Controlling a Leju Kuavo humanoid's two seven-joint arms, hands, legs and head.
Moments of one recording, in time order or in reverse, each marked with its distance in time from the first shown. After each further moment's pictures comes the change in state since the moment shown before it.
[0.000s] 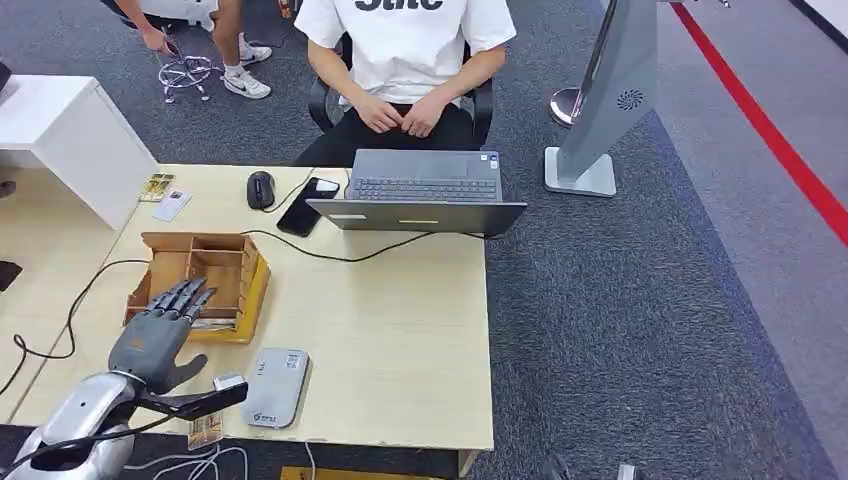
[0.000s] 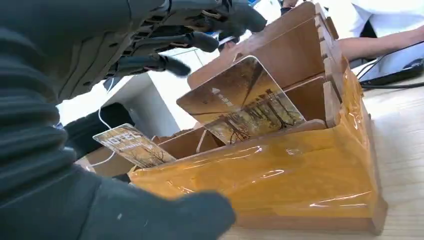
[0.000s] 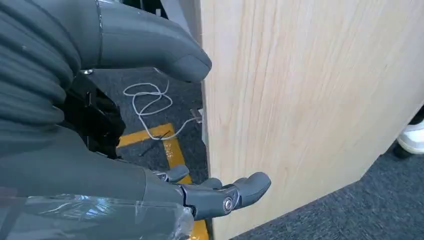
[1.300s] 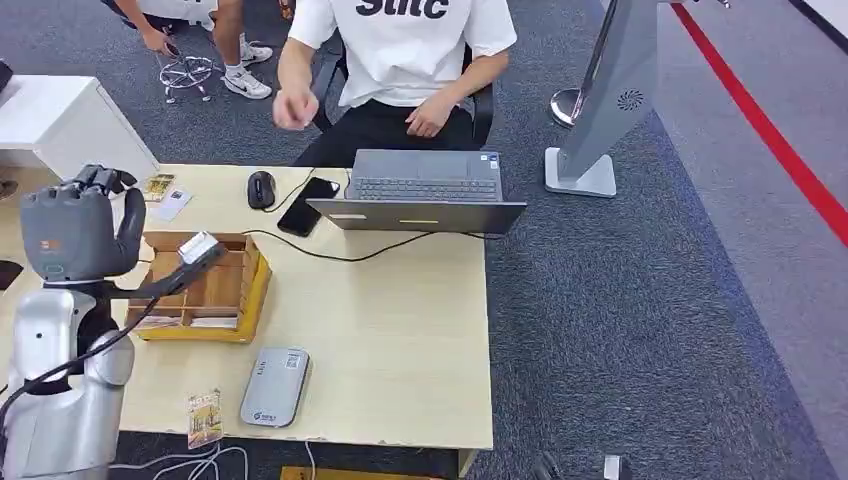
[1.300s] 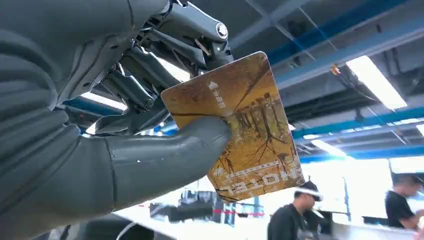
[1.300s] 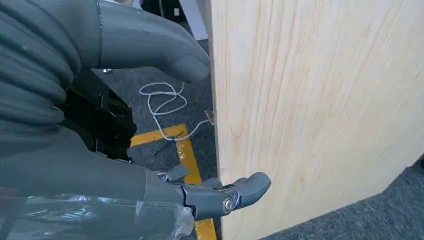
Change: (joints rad) left arm -0.306 -0.216 0.175 -0.190 -0.167 0.232 0.105; right arm -0.017 0.010 0.034 0.000 0.023 -0.016 0.043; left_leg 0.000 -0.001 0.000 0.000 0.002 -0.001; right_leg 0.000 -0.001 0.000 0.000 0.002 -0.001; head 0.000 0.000
